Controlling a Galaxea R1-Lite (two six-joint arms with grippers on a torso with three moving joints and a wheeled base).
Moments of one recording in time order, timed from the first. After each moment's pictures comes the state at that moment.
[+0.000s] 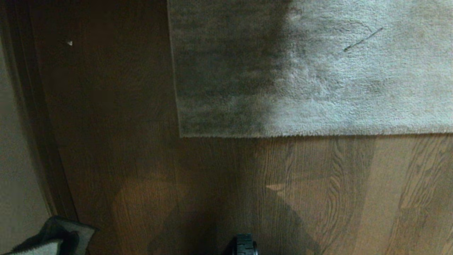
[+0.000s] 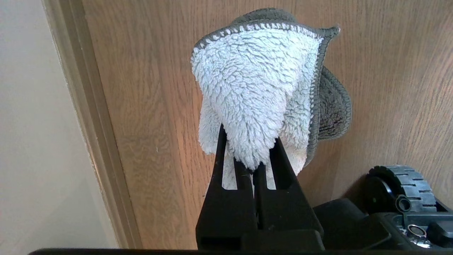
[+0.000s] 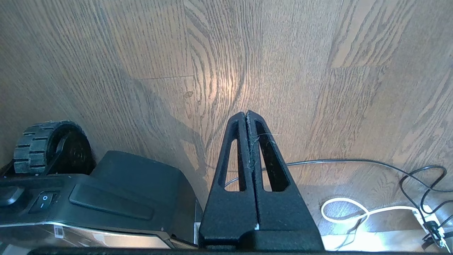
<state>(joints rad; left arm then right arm) -0.01 0.00 0.00 0.00 0.00 0.00 -0.06 0.27 0.00 0.00 -0.02 0.00</state>
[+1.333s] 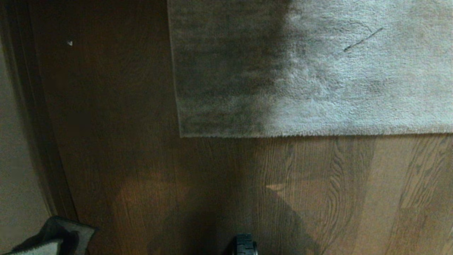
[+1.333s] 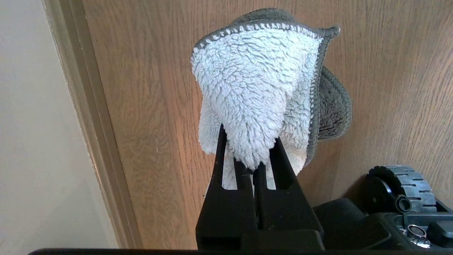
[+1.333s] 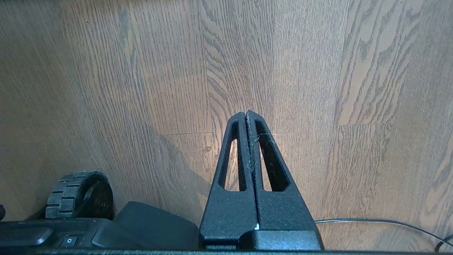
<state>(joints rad) -0.01 0.00 0.00 0.00 0.00 0.00 0.00 0.00 0.00 0.00 -0.03 0.04</state>
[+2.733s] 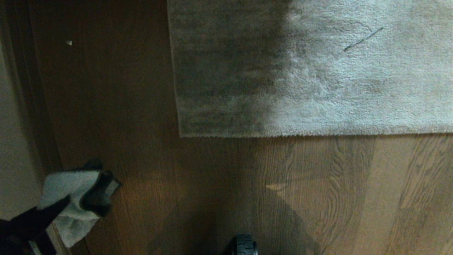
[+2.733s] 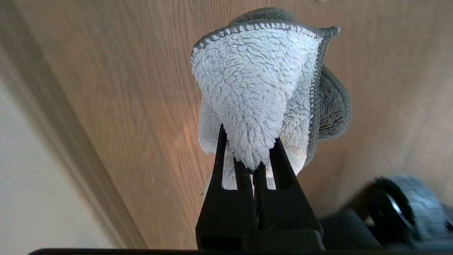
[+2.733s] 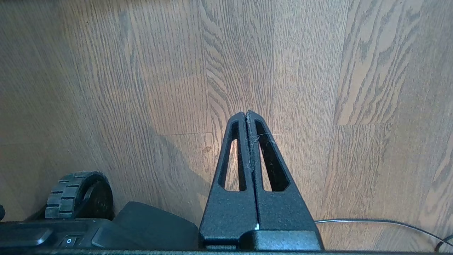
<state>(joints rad) -0.03 0.87 -0.12 -0.59 -0.05 0.06 0.00 0.00 0.00 0.00 -0.03 0.04</state>
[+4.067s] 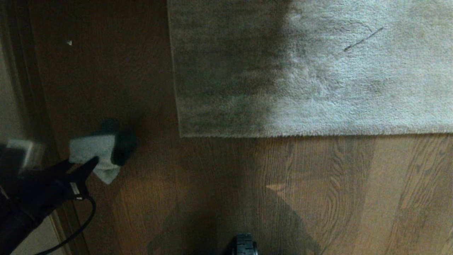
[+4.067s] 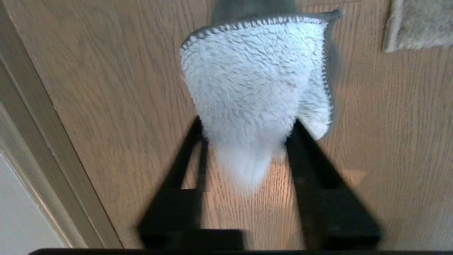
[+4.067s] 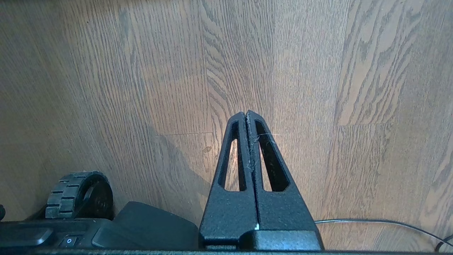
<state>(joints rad) 0.11 1.46 -0.10 -1.27 -0.11 0.06 0.00 0.00 0.00 0.00 -0.03 0.04</state>
